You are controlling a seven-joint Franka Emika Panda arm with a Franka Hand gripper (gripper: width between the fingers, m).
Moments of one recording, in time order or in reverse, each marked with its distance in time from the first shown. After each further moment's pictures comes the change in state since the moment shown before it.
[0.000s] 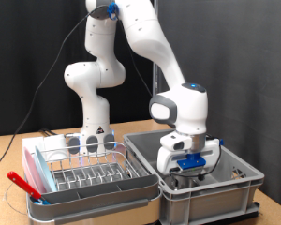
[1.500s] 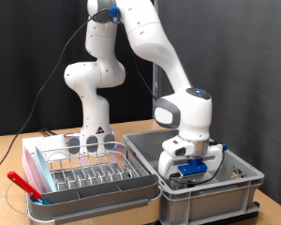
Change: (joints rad) arm -0.007 0.053 0.010 0.064 0.050 -0.073 -0.002
